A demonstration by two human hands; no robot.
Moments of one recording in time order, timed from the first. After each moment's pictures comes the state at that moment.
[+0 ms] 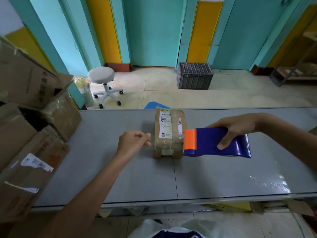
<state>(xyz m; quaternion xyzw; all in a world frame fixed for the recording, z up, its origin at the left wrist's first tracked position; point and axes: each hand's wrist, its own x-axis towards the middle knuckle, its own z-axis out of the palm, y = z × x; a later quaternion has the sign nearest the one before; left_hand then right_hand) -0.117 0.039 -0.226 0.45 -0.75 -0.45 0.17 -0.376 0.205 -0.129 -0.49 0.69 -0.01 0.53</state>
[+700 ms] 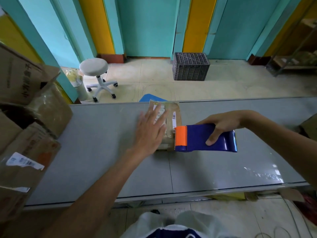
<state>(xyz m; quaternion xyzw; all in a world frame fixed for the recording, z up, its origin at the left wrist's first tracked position) -0.164 0.060 -0.238 0.23 -0.95 -0.13 0.16 -0.375 0.192 -0.153 -0.47 0.70 0.00 0.54</state>
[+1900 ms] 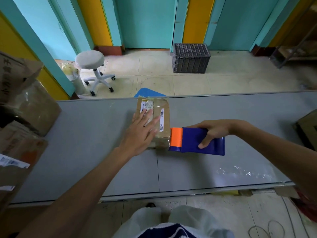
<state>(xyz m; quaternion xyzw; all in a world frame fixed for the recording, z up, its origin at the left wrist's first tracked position) -0.180 0.055 -0.270 0.21 -0.96 -0.14 0.08 -0.406 0.211 -0.202 -0.50 0.67 -0.04 0.55</state>
